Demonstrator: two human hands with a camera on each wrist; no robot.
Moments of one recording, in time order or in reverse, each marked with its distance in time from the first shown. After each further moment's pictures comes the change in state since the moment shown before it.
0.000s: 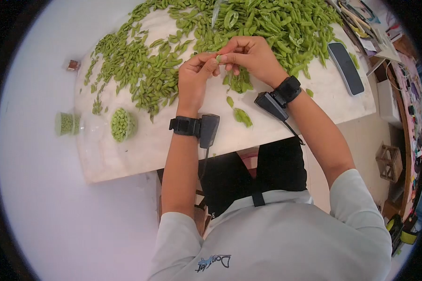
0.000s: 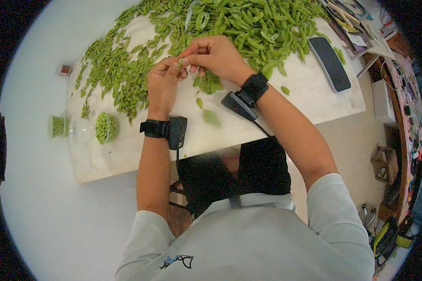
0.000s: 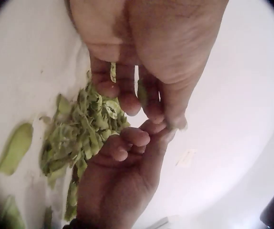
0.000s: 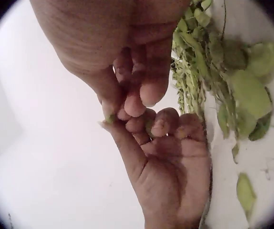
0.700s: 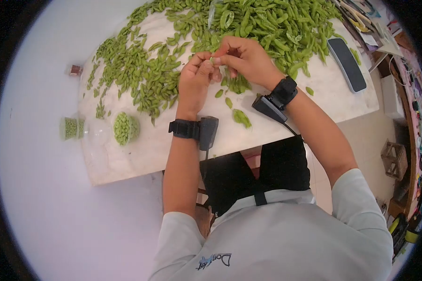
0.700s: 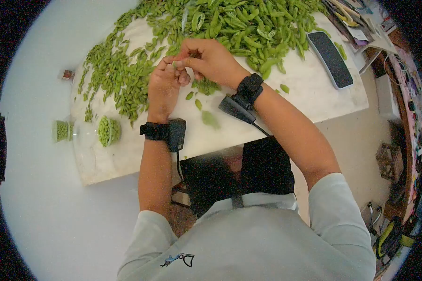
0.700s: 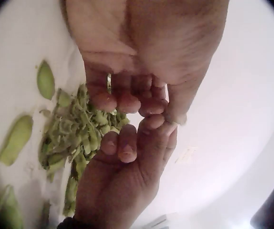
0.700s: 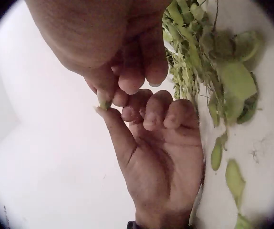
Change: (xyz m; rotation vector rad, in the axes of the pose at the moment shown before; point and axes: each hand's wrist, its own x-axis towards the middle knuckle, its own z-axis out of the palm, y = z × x) left_hand -0.001 0.003 0.006 -0.178 -0.111 -0.089; right_hand -0.003 0.000 0.005 -0.066 0.008 -0.048
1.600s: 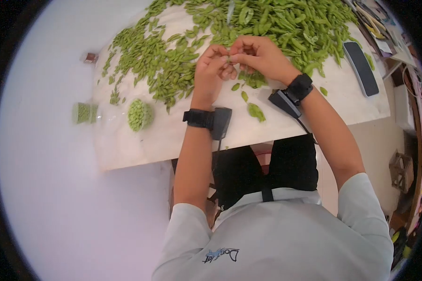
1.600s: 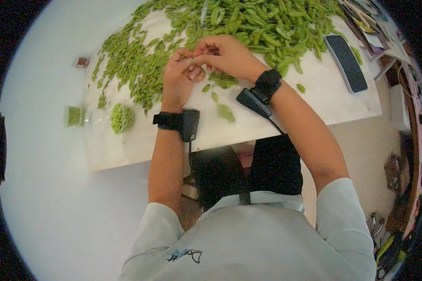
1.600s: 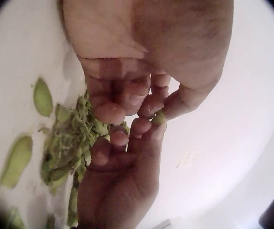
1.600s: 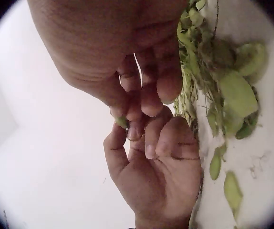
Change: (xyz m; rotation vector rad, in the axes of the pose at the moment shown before) left_hand 0.000 0.010 -0.003 -0.126 -0.025 -0.038; right_hand 0.003 0.006 -0.002 -0.028 -0.099 0.015
